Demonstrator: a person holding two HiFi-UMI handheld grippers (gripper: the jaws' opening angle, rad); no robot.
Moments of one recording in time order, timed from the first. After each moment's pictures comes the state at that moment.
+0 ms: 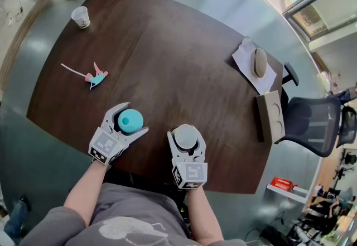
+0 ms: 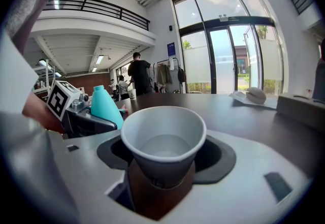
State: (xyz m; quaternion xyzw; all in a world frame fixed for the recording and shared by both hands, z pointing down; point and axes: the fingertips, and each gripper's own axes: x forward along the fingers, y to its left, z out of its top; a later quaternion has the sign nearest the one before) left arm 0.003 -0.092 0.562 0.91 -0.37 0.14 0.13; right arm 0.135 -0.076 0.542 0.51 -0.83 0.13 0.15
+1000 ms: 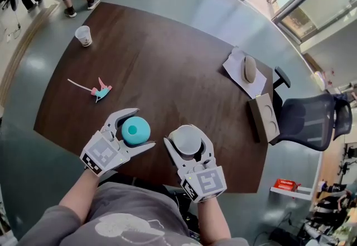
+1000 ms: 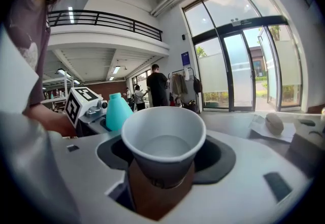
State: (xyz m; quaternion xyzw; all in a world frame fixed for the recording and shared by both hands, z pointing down) left arm 0.020 -0.074 0.430 0.95 -0.26 0.15 0.09; right arm 0.087 -0.071 0.398 0.44 -0.89 0.11 0.11
